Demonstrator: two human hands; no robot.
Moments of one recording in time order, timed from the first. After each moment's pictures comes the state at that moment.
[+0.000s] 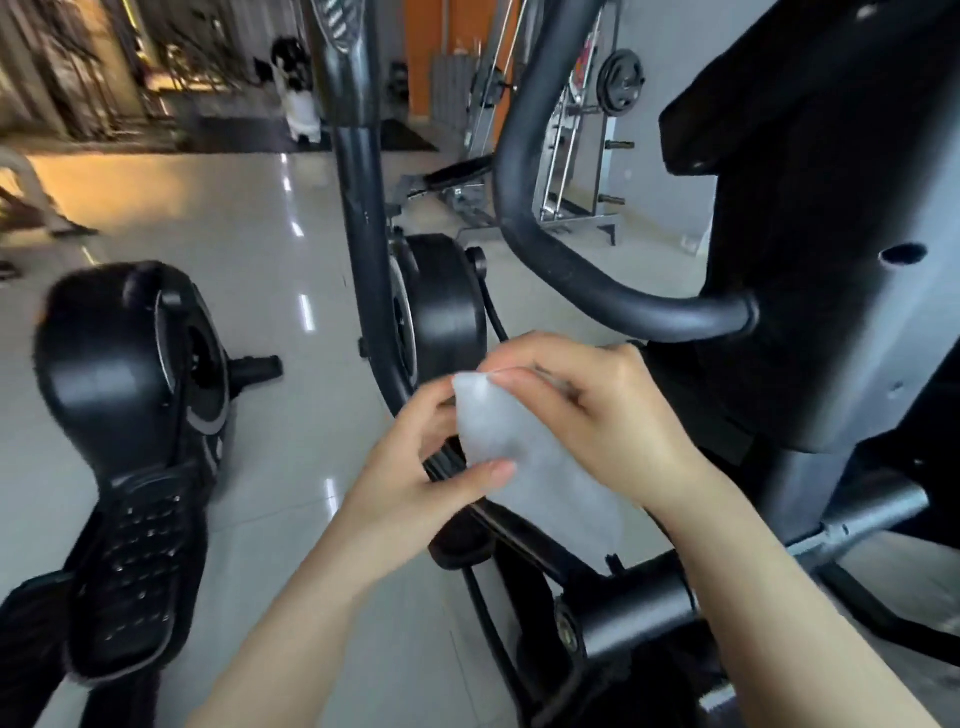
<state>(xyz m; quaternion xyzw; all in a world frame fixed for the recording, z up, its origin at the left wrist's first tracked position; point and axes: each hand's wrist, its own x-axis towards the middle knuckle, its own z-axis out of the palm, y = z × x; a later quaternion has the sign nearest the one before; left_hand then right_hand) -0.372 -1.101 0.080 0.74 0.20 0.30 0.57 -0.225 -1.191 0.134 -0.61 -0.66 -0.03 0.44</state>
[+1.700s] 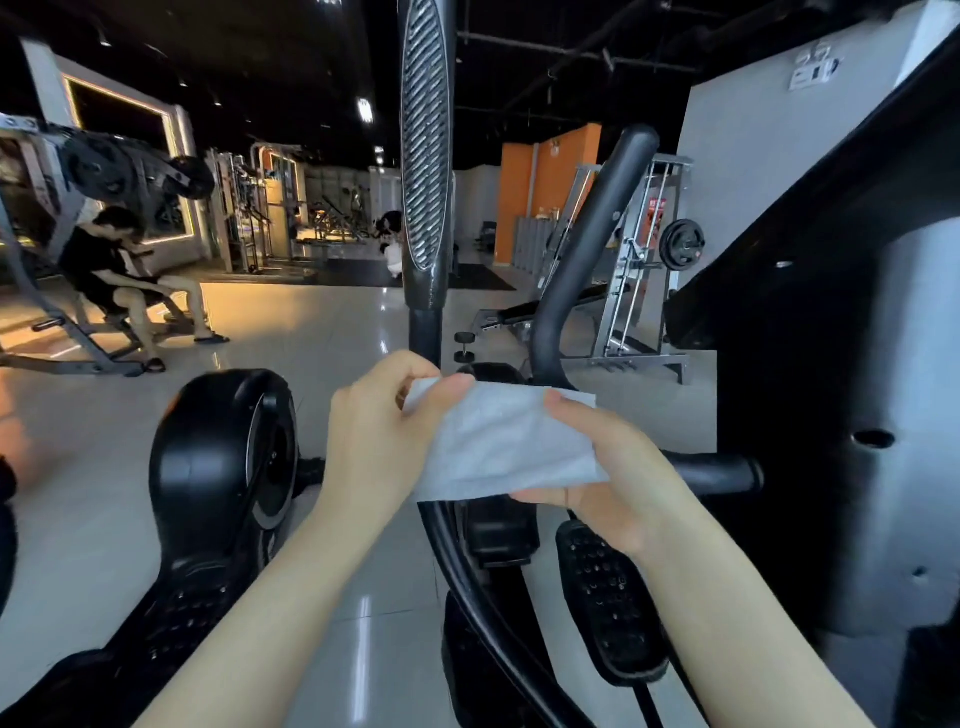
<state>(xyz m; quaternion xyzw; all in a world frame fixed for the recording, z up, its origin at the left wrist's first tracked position) -0.360 -1.079 0.183 0.72 0.32 0.57 0.23 -0.214 -1.182 0.196 -0.46 -0.36 0.49 0.65</state>
